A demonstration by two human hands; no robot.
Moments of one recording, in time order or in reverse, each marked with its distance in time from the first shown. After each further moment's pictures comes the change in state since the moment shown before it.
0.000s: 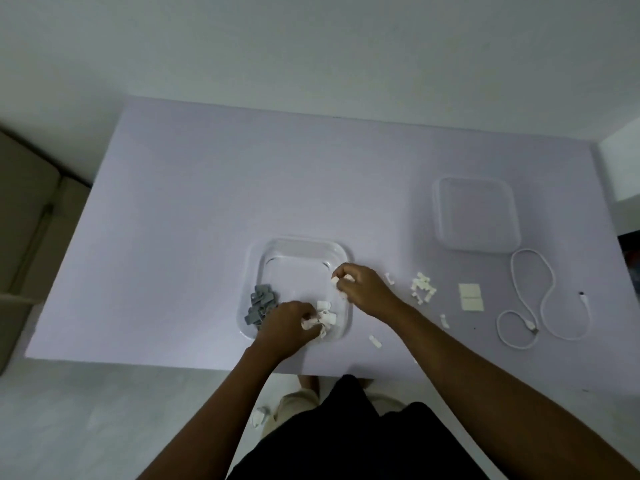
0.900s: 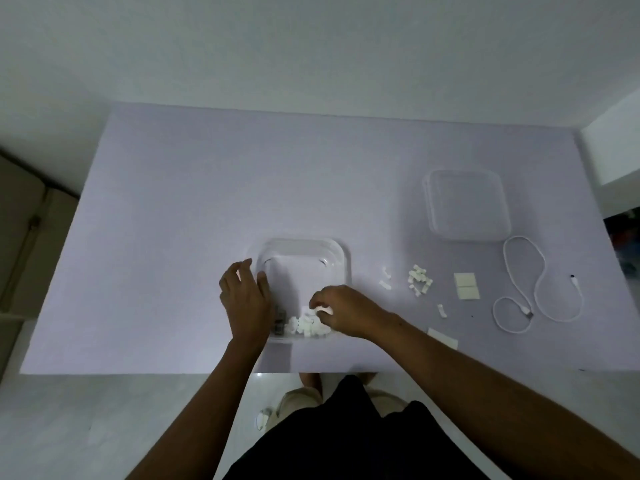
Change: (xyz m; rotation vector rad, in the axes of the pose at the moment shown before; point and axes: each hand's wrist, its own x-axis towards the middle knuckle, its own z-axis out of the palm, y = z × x) left_hand 0.006 -0.024 -0.030 -0.030 0.675 -0.271; right_hand -0.019 0.003 0.038 -0.551 -0.219 -0.242
